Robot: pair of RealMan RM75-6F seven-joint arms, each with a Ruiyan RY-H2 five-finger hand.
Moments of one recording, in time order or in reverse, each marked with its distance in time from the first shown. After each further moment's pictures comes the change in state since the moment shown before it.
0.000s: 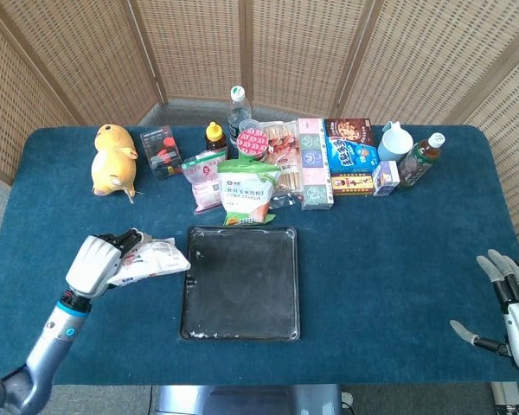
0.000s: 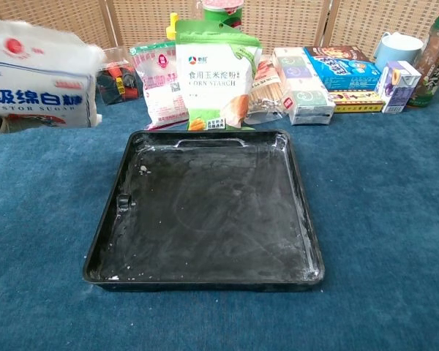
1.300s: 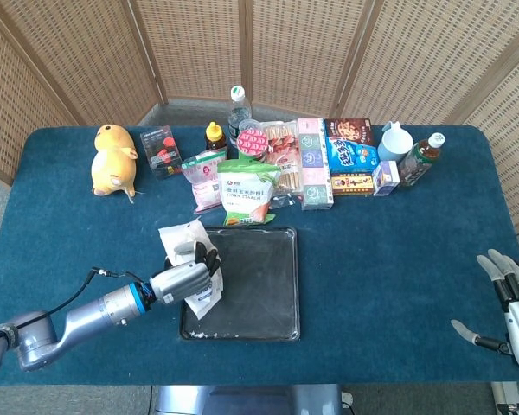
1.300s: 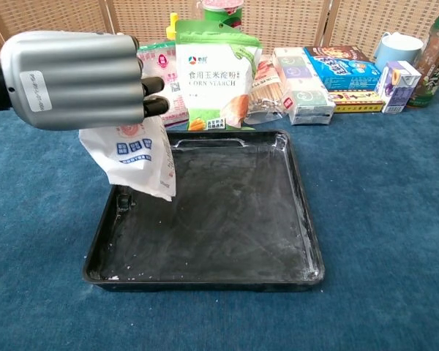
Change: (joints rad) left arm -0.341 0.167 -0.037 -0.238 0.234 -0.570 1.242; right arm 0.005 0.009 0.000 0.003 0.010 -0.017 0.016
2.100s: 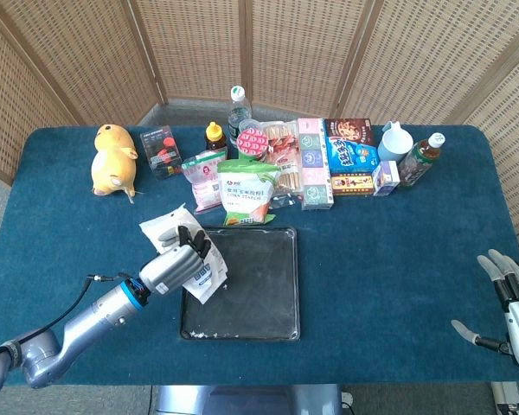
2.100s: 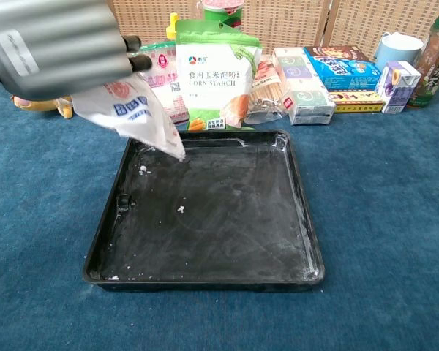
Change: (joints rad) left arm 0.115 -0.056 -0.059 -0.055 -0.187 0.122 0.079; right arm 0.000 -0.001 0.000 -0.001 0.004 -0.004 -0.003
